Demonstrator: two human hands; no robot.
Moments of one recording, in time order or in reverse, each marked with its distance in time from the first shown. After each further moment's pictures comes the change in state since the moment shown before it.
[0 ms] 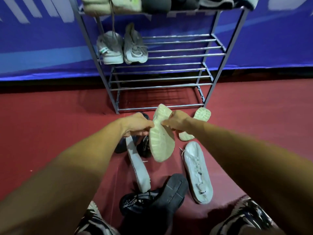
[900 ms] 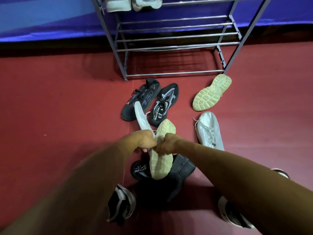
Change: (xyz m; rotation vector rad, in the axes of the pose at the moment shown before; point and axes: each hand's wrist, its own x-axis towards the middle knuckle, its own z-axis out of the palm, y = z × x) left_hand -0.007 -0.135 0.066 0.587 -0.167 -0.290; right_hand -0.016 0.058 0.167 -0.128 -0.450 0.026
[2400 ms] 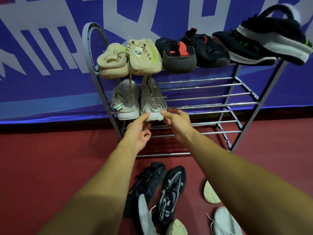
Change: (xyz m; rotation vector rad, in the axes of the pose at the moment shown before) left_hand 0.013 0.093 -0.298 -1.785 0.376 0.391; right_hand 0.055 -0.160 -0.302 1.278 0.561 -0.563
